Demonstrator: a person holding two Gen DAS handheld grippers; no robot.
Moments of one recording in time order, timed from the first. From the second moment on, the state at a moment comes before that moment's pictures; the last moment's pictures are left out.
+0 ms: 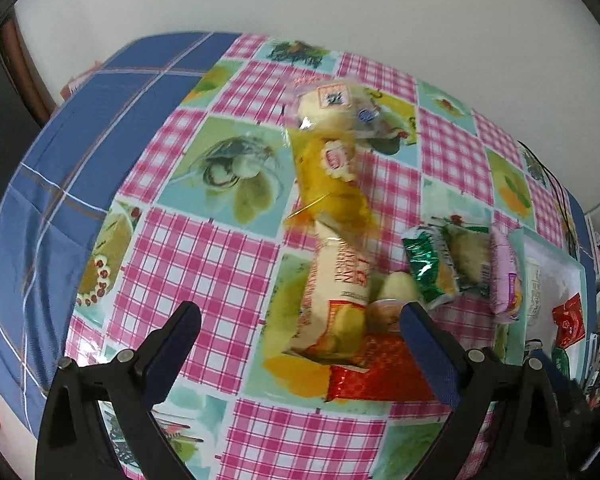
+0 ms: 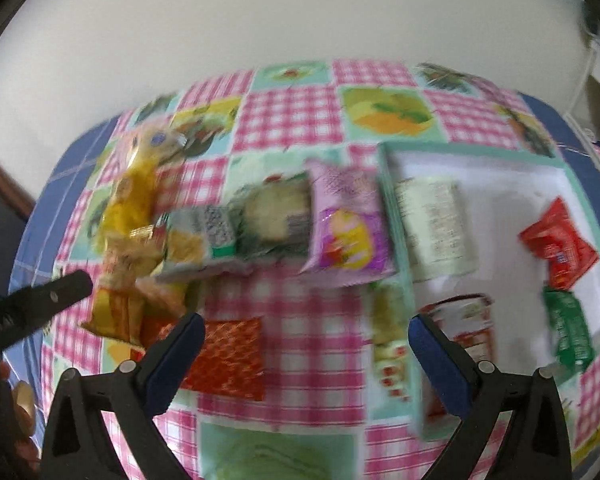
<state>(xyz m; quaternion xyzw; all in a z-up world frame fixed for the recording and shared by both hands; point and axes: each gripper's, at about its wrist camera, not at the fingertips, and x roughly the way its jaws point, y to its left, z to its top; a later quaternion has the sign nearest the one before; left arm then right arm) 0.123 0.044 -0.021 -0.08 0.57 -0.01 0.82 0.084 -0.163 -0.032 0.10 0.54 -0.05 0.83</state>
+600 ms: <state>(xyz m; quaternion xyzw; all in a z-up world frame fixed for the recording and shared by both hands) 0.145 0.035 -0.053 -0.10 0.59 -0.07 0.80 0.113 -0.122 -0.074 0.08 0.58 -0.07 0.81</state>
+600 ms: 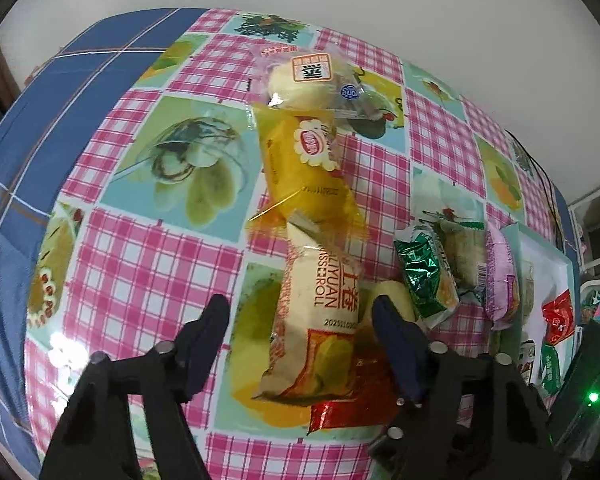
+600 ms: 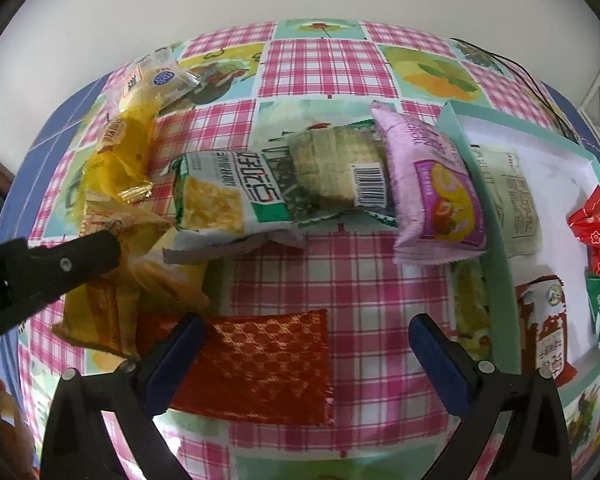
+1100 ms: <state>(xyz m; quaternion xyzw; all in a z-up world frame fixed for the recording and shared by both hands) 0.136 0.062 -0.060 -0.13 0.61 -0.04 0.78 0.125 -0.076 -0.086 0.04 0.57 -0.06 0.82</state>
